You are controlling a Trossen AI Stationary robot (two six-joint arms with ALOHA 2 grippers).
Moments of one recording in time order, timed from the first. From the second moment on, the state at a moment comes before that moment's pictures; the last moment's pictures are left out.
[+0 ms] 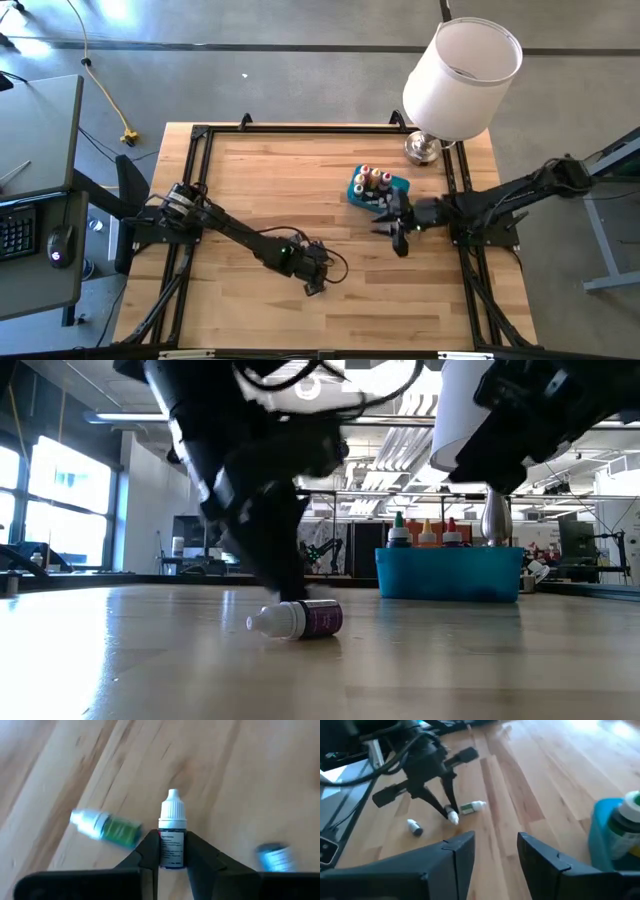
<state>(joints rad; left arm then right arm) -0.38 1.98 1.29 -0.42 -0.32 -0.70 0.22 1.01 0.43 0.12 0.17 0.39</state>
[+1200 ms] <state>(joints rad) 0.04 2.23 1.74 -0.04 -0.22 -0.08 0.81 1.03 0.22 -0.02 0.59 0.99</state>
